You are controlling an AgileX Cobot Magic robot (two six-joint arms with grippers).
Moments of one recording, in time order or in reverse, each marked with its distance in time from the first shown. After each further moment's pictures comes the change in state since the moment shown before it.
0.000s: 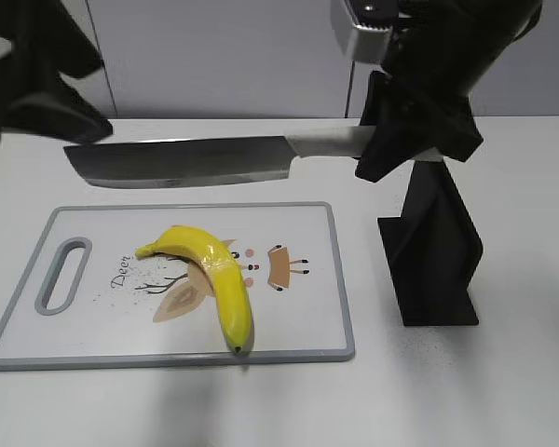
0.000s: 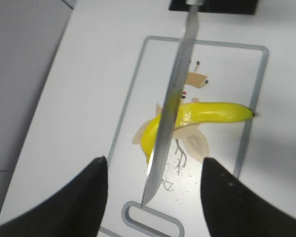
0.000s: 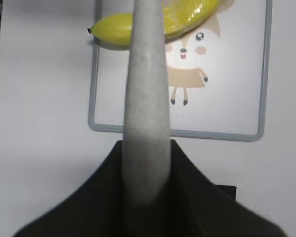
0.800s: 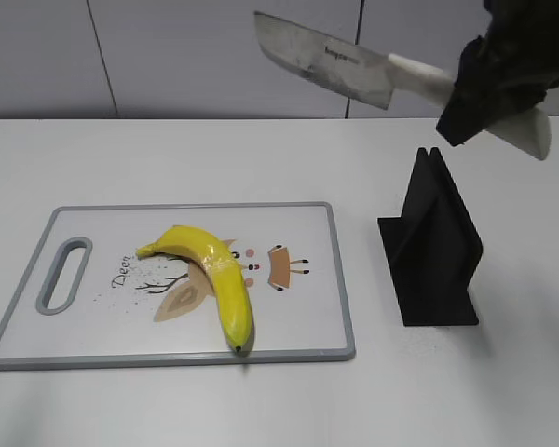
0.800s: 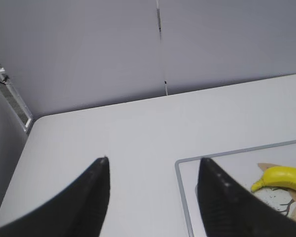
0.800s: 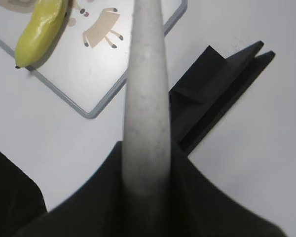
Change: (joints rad) left arm 0.591 -0.663 0.461 0.019 -0.330 -0.583; right arm 0.000 -0.265 0.132 -0.259 -0.071 0.964
